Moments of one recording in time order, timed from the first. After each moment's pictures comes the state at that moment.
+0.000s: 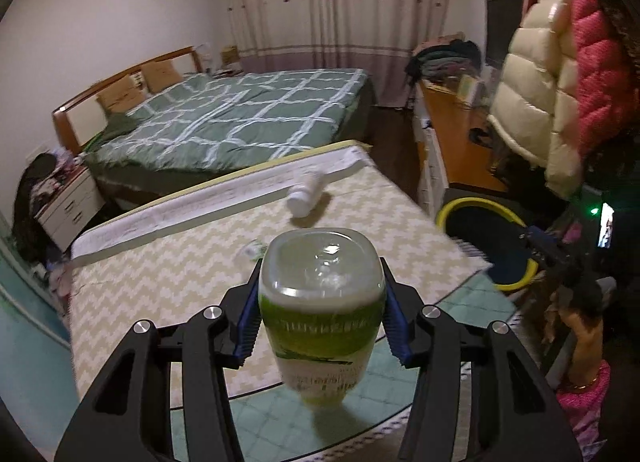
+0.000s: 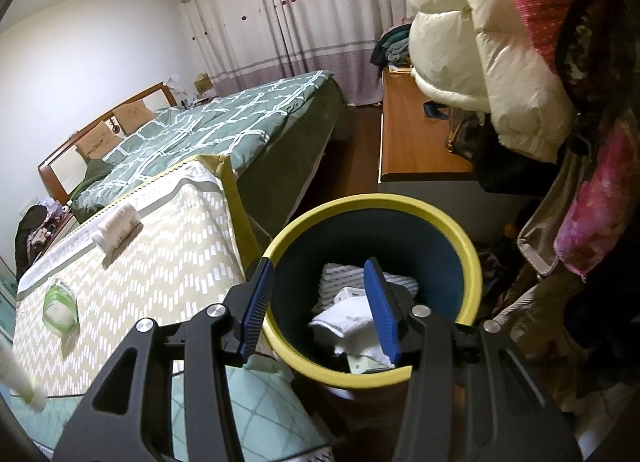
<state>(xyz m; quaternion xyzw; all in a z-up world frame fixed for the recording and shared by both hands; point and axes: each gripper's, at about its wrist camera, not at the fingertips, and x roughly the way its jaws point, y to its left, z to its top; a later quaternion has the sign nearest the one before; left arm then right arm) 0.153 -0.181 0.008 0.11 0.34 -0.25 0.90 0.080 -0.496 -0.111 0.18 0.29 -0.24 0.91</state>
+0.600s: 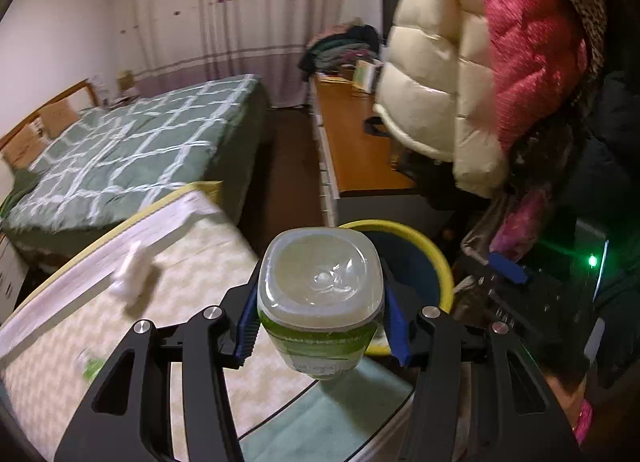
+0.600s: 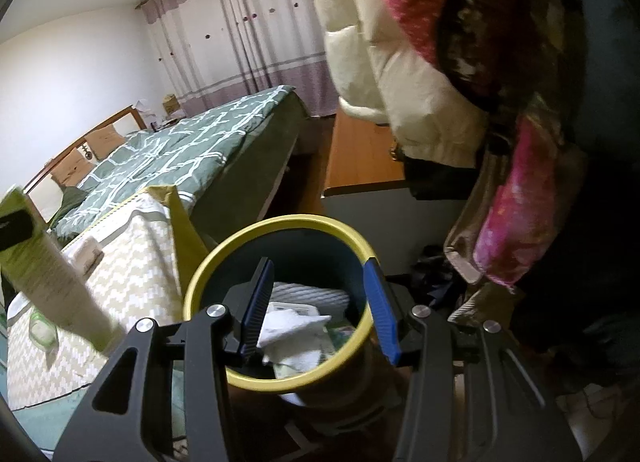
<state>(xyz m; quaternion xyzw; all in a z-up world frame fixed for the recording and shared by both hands) 0.159 -0.385 0.000 0.15 0.32 -0.41 0.84 0.020 -0.561 -0.102 0.20 0.27 -0.29 0.90</state>
